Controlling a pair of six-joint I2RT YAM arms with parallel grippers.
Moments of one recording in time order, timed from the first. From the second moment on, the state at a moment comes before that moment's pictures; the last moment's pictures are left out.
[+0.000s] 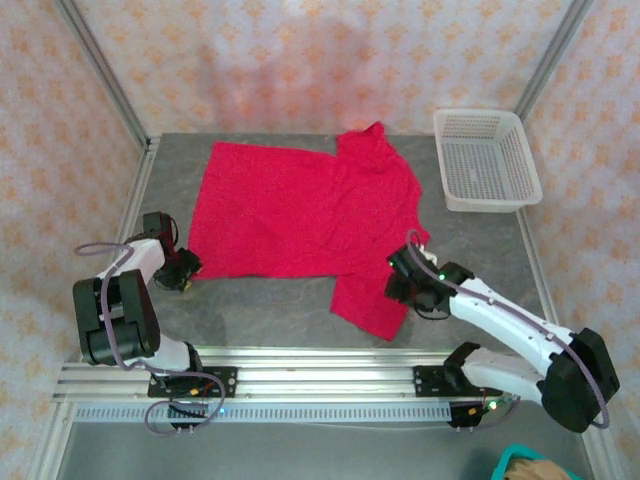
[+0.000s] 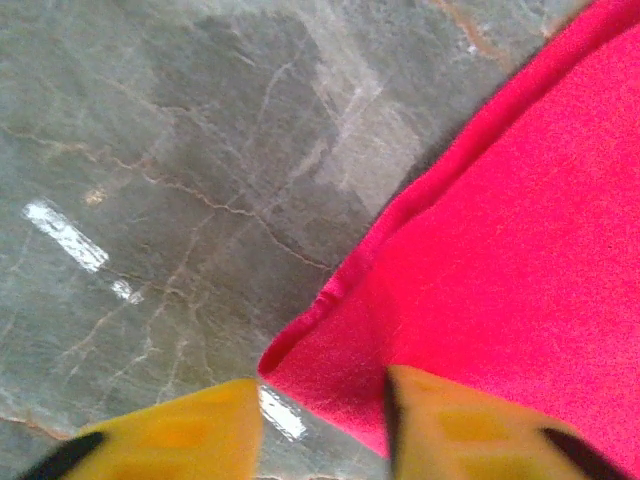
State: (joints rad) left arm 0.32 1.46 0.76 -0.65 0.11 -0.72; right arm 0.68 1.05 0.64 -0.82 0.14 0.97
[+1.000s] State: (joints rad) left arm 0.32 1.29 0.85 -0.83 0.05 -0.72; right arm 0.97 0.84 0.54 -0.91 0.10 1.28
